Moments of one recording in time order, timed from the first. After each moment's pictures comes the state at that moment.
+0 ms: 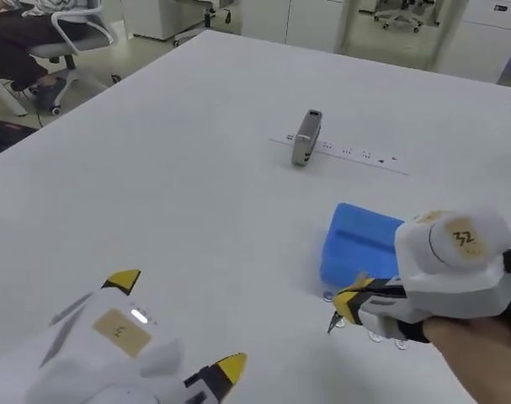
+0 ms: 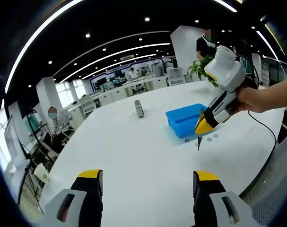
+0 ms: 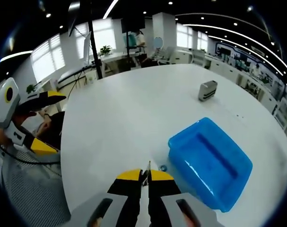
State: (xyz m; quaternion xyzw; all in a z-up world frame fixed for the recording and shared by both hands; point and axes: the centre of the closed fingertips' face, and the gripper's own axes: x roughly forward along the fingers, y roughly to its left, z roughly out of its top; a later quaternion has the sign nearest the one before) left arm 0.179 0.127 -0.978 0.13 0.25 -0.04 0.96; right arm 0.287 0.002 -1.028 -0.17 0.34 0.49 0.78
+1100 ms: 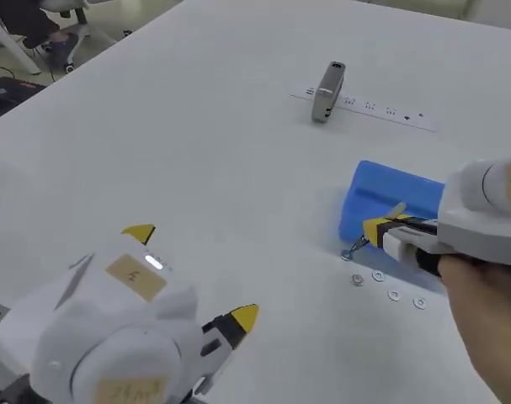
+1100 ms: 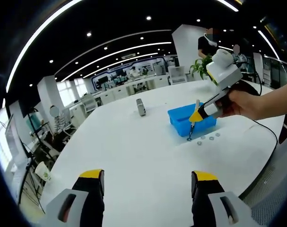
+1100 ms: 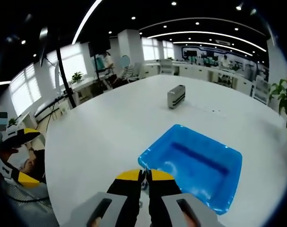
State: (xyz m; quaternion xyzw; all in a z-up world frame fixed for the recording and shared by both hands) left arm 0.180 0.129 -0.979 0.13 0.26 -0.03 0.96; right arm 0.326 0.005 -1.015 -0.08 0.30 0.40 0.86
